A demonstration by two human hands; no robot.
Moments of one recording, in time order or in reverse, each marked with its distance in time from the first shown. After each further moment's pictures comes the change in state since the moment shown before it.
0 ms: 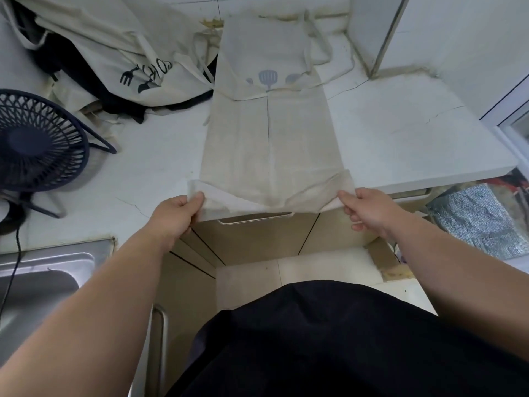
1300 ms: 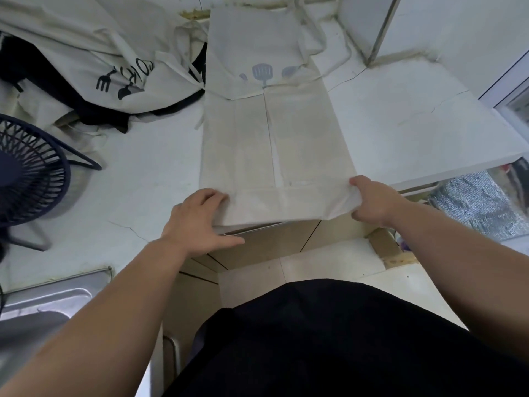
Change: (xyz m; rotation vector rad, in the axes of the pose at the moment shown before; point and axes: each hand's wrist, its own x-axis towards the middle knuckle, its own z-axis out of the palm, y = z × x) left_hand 0.041 0.005 0.008 0.973 -0.156 0.515; right_hand 0.023 -0.021 0.008 -0.807 0.044 -0.087
